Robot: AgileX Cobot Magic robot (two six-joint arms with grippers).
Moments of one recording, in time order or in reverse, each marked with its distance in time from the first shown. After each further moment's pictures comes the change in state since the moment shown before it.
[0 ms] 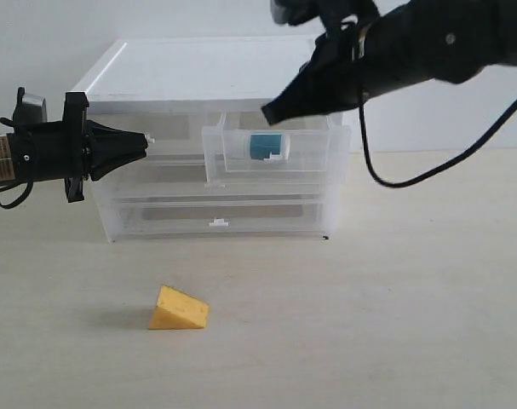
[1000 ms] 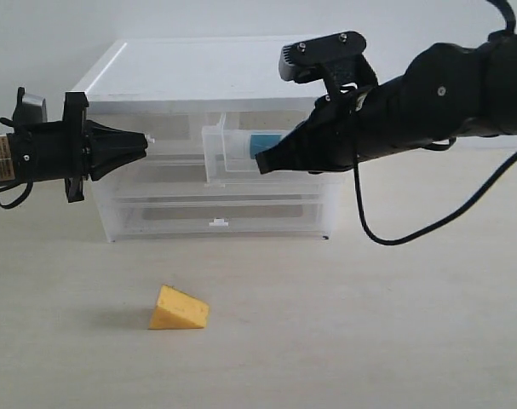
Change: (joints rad) left arm 0.000 0.000 0.000 0.000 -0.002 0.000; right arm 0.000 0.043 0.160 0.442 -0.107 -0.234
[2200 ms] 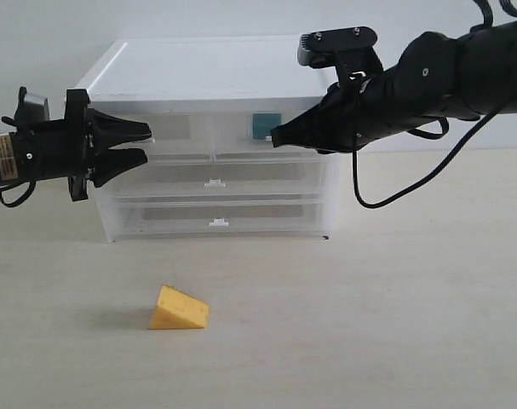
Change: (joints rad) left arm -0.008 0.000 0.000 -0.026 -0.010 -0.007; right arm -0.093 0.133 -0.148 0.063 0.024 -0.018
